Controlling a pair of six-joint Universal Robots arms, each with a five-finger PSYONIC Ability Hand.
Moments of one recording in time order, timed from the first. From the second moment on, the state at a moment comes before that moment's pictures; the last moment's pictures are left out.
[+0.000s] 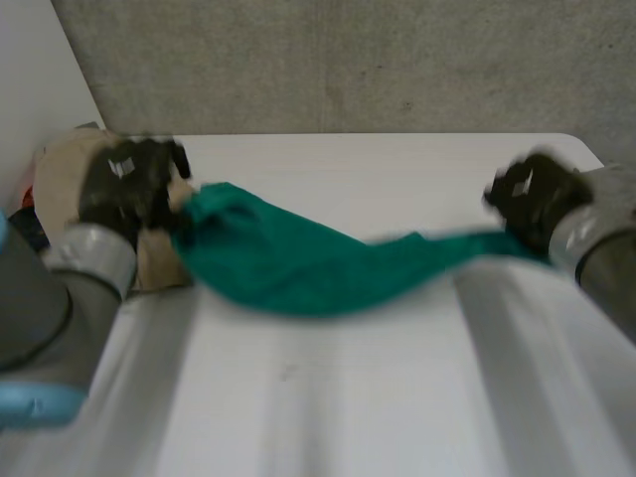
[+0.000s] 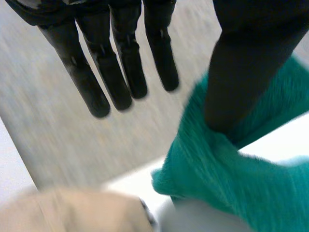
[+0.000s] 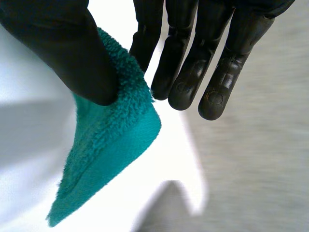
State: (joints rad) left arm 4.31 -1.69 -1.77 3.48 -1.67 3.23; right arm 1.88 -1.34 1.49 0.15 1.51 2.18; left_hand 0.67 0.70 0.71 0.72 0.54; right_hand 0.98 1.17 1.18 1.18 0.98
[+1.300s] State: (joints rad) left arm 4.37 -2.28 -1.25 2.89 -1.09 4.17; right arm 1.80 -1.36 1.85 -0.01 1.41 2.34; left_hand 1.10 1.12 1.12 1.12 0.94; right_hand 0.36 0.42 0.40 0.39 0.22
